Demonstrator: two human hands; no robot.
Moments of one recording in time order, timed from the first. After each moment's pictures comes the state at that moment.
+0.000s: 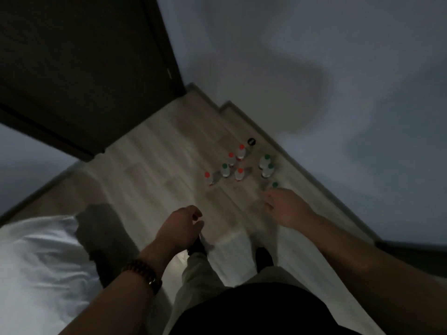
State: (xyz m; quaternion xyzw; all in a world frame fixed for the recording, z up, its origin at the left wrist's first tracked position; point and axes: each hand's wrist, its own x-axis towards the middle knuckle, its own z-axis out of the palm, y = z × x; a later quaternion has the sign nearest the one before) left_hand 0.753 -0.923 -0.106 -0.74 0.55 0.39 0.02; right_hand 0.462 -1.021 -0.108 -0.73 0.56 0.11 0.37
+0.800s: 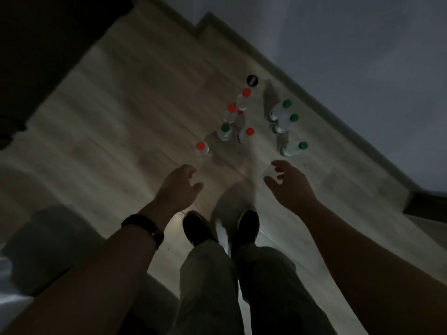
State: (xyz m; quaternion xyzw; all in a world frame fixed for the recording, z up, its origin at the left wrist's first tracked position) left_hand 0.859 -1.092 -0.438 -0.70 0.54 0.47 0.04; right_hand 0.564 -1.086 -0.405 -0.52 0.75 0.00 0.41
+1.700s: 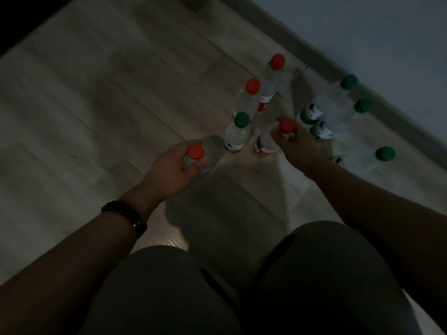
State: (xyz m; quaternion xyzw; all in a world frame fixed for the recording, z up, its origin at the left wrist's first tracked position) left_hand 0.882 -1.178 -0.769 -0.62 0.65 0.40 -0.17; right_hand 0.556 -1.229 -0.769 -0.51 0.71 -0.21 0.44
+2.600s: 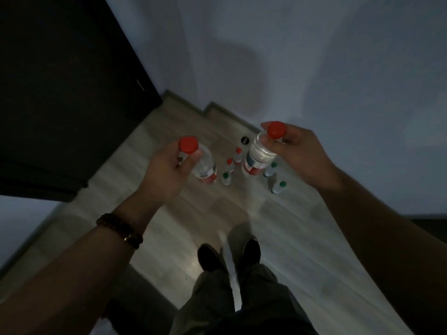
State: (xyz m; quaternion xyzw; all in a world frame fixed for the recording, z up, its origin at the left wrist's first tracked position) left_hand 0.839 -1.140 -0.095 -0.61 0.65 0.35 -0.28; right_hand 0.540 -1.157 -0.085 -0.50 0.62 -0.35 0.49
